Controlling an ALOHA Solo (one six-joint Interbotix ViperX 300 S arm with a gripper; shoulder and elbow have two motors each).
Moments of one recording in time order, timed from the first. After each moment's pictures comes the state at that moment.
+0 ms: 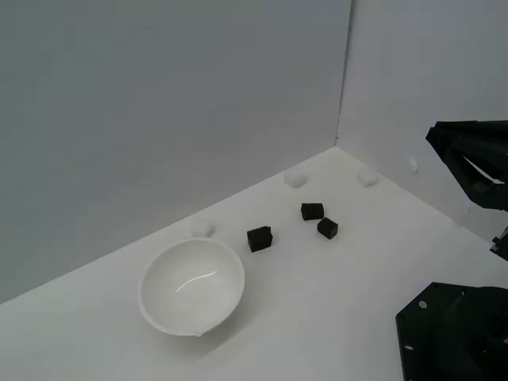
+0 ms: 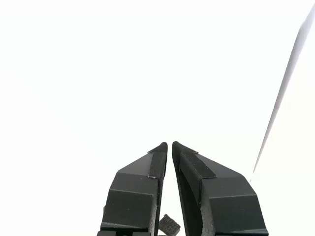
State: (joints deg) arm -0.1 198.1 198.2 162.2 162.0 -12.0 32.3 13.0
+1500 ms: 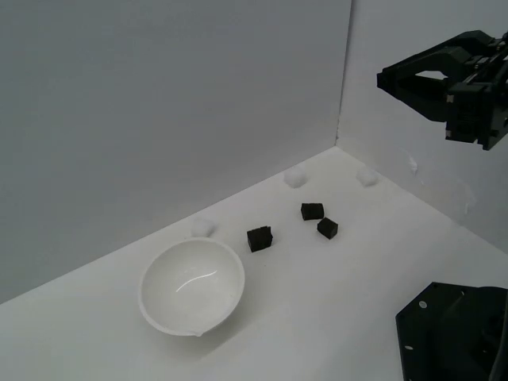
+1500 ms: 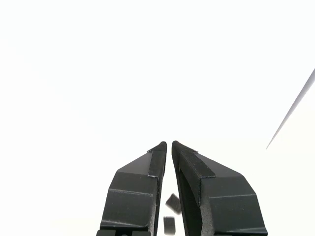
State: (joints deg) arm 0.4 160.5 160.3 141.8 141.9 -12.0 38.1 11.3
